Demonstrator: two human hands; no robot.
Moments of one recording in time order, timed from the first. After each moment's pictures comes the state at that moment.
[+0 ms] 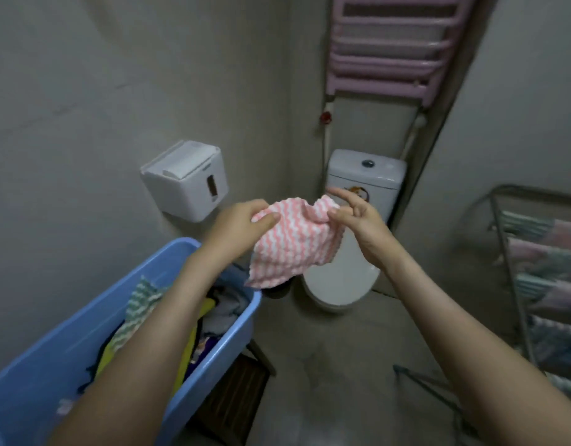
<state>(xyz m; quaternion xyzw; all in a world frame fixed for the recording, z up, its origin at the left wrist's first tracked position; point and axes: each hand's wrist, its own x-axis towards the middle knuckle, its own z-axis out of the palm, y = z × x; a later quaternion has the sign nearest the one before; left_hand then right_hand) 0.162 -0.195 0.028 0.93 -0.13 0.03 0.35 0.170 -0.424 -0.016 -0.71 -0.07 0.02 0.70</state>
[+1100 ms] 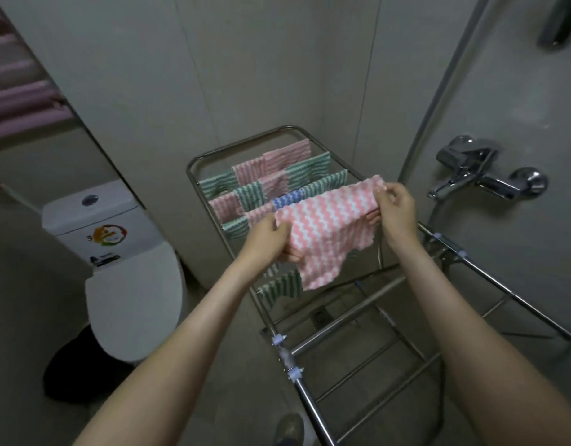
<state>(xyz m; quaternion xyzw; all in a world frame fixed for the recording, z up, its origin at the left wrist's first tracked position) -0.033 -0.690 -0.028 0.73 -0.33 -0.37 0.47 -0.191 -0.845 -0.050 -0.60 0.43 -0.46 0.50</state>
